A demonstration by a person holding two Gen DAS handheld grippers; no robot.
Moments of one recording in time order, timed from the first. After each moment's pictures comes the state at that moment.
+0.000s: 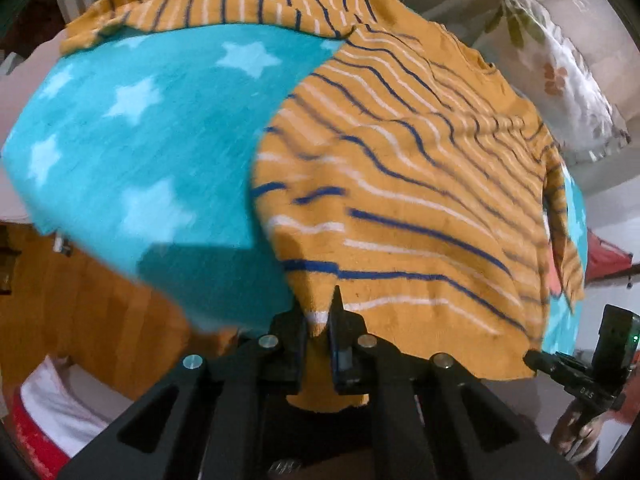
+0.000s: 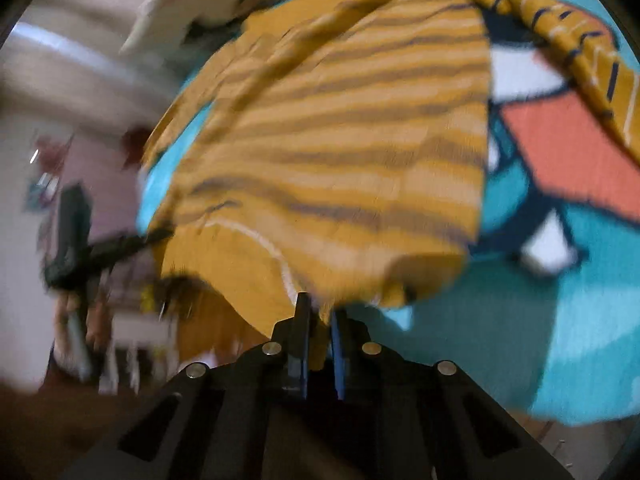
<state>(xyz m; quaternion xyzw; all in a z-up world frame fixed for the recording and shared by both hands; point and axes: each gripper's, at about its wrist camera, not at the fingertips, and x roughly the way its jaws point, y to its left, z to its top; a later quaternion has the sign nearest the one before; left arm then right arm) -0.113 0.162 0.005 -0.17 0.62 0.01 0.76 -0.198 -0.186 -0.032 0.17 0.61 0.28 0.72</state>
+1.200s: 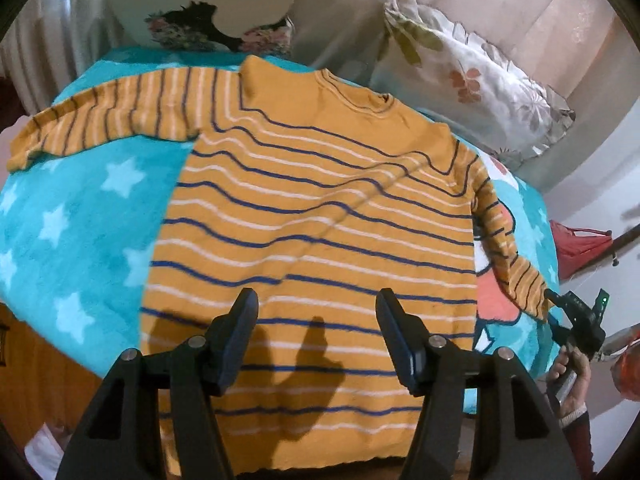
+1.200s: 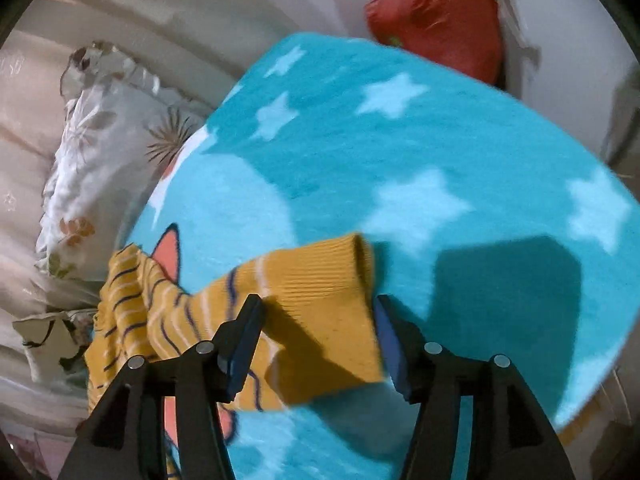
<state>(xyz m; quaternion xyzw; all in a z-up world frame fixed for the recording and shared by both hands) -0.037 0.047 0.052 -0.14 0.53 -0.06 0.83 -0.179 -0.499 -0.057 0.41 0.40 -0.15 0.81</state>
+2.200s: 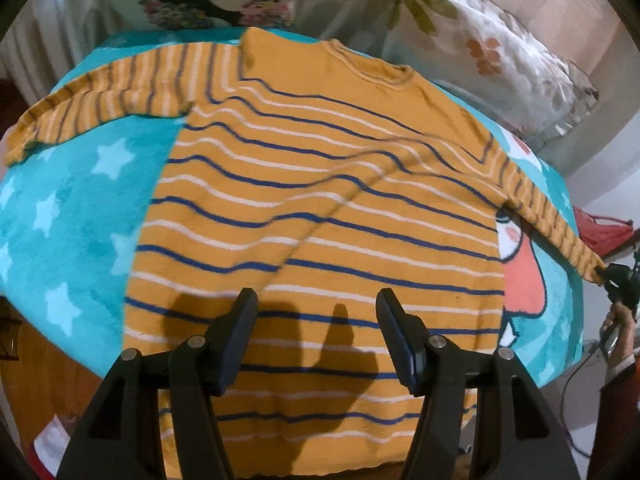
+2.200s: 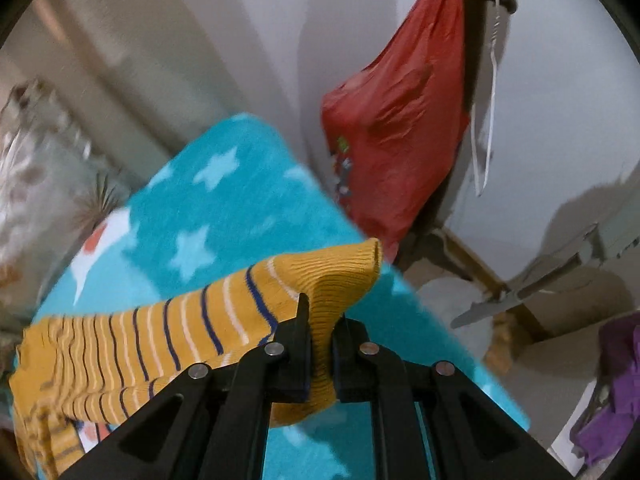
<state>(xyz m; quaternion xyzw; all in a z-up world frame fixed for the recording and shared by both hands) -0.036 0.043 0.025 -0.11 0.56 -0.03 0.82 -0.136 -0.594 -0.006 0.27 0.42 -0.29 0.82</state>
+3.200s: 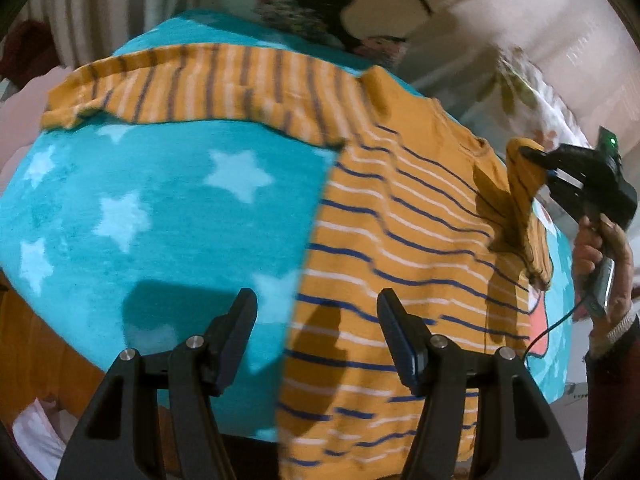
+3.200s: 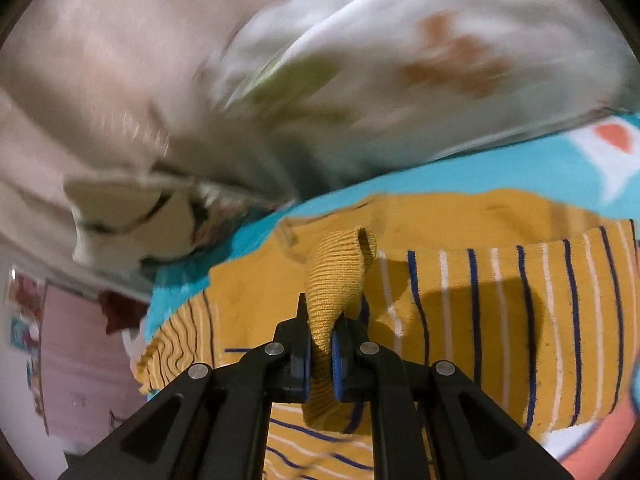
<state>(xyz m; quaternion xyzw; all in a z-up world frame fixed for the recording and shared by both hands) -0.027 0.201 0.018 -0.20 0.54 0.00 0.82 0.081 -0.158 0.034 0.27 0.47 0.13 0.83</state>
